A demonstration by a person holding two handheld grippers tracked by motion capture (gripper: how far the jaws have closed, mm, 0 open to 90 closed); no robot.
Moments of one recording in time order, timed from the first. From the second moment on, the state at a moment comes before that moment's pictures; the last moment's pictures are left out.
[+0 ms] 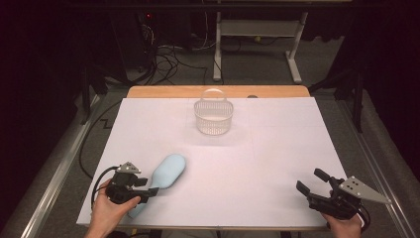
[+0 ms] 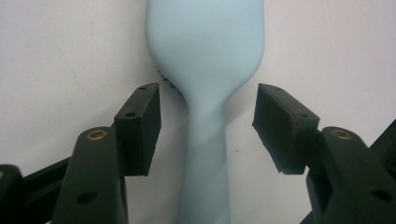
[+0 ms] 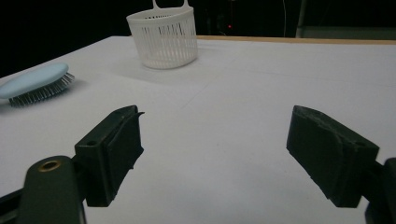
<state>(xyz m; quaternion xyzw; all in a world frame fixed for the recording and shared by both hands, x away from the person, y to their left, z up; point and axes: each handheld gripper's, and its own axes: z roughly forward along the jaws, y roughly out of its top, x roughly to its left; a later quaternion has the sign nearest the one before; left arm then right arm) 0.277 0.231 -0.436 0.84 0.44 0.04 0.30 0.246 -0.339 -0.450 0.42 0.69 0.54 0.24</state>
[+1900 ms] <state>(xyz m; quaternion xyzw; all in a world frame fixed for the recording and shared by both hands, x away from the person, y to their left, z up) 0.289 0.198 -0.450 0.87 0.45 0.06 0.20 0.247 -0.338 -0.451 0.42 0.69 0.54 0.24</state>
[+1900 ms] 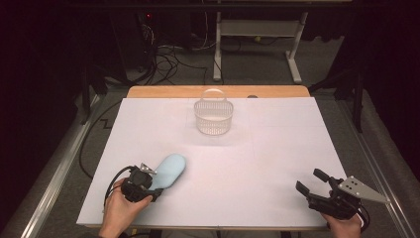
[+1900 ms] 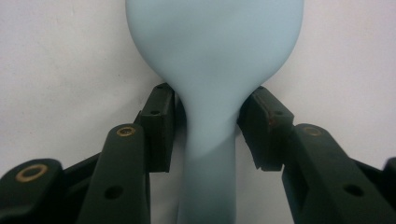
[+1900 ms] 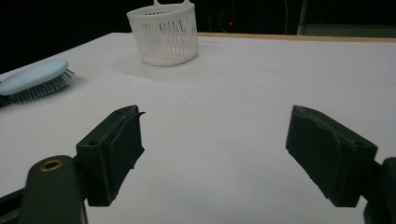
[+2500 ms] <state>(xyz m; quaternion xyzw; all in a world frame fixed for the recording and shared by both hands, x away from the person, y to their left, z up) 0.289 0.196 -0.450 0.87 0.45 0.07 0.20 0.247 -0.338 -0.451 0.42 0.70 0.53 0.24</state>
